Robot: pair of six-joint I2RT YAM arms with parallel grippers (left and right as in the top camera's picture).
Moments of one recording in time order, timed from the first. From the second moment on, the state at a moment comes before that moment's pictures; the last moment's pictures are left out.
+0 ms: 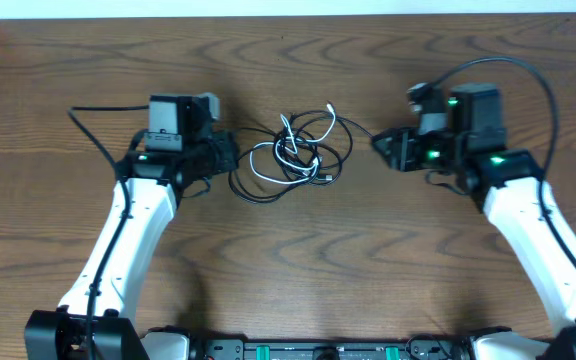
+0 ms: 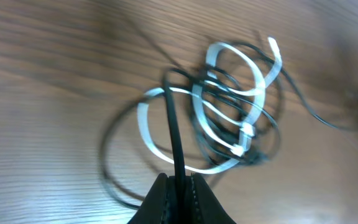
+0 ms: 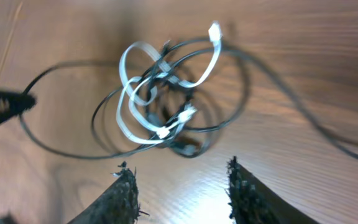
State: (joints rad) left arm -0.11 1.44 1.02 -0.55 0.36 -0.33; right arm 0.21 1.44 1.04 -0.45 -0.51 0.24
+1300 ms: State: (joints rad) left arm -0.20 1.50 1.02 -0.52 0.36 -0.38; right arm 0.60 2.04 1.07 0.31 -0.27 0.10
